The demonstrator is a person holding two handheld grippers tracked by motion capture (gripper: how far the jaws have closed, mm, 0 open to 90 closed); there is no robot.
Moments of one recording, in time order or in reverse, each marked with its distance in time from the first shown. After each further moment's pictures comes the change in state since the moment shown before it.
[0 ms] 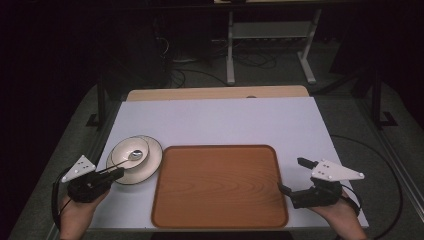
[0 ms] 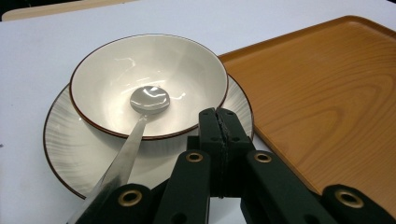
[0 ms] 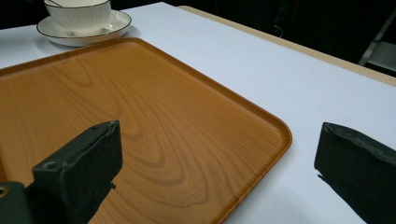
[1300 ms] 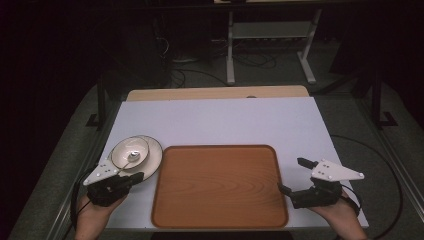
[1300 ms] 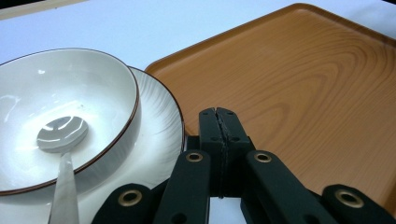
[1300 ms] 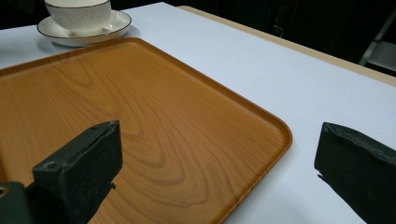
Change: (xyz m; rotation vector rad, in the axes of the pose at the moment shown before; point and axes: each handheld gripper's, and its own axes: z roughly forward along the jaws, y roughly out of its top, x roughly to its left) left arm -0.042 0.009 0.018 0.031 -0.114 0.087; right arm 0.000 0.000 0.000 0.000 0.001 0.001
